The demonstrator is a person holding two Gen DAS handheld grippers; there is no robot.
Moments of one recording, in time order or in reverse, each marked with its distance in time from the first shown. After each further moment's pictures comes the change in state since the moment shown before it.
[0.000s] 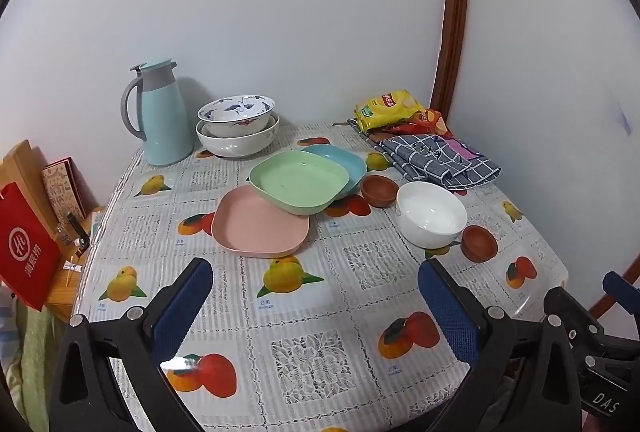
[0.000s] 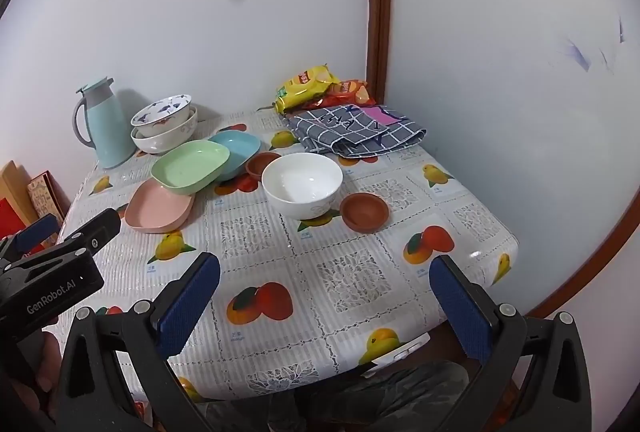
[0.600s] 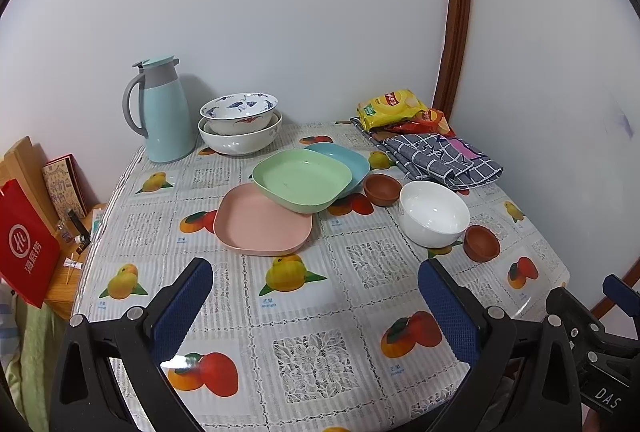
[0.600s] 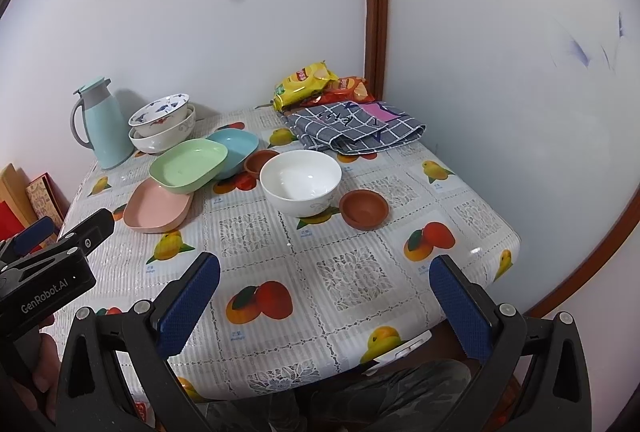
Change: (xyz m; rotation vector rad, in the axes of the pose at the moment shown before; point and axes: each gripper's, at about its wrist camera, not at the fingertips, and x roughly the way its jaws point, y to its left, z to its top) left arm 0.001 0.002 0.000 -0.013 0.004 0.002; right arm 0.006 -0.001 -0.003 0.014 0.006 0.003
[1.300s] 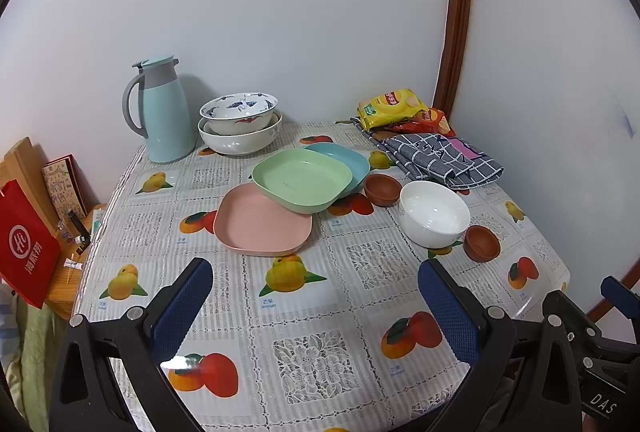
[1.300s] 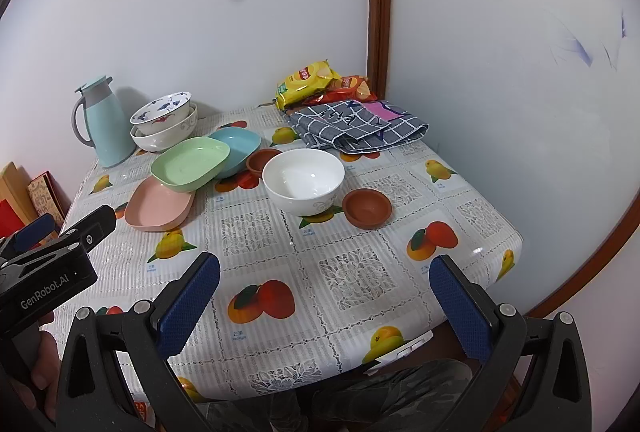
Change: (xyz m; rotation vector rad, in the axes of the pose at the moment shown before) left arm 0.000 0.004 0.000 -0.005 0.001 -0.003; right arm 0.000 0.002 0.001 -0.002 0.004 0.004
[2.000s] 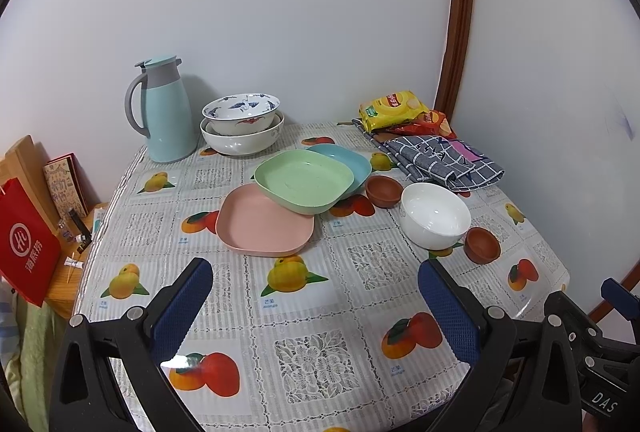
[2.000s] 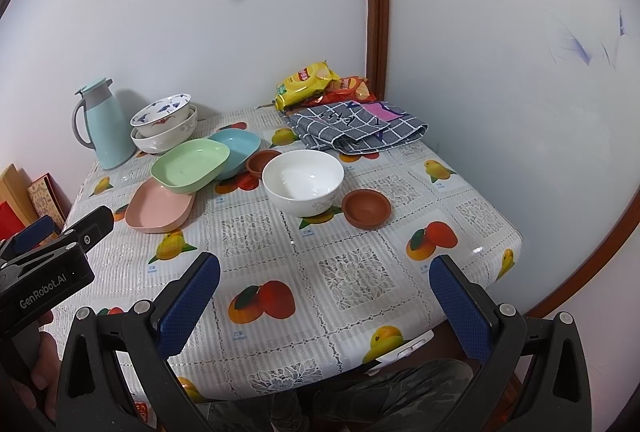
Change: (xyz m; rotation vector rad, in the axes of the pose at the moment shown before) left arm 0.000 0.000 0.001 0.002 -0.002 0.001; right arm -0.001 0.001 0.000 0.004 -0.001 0.002
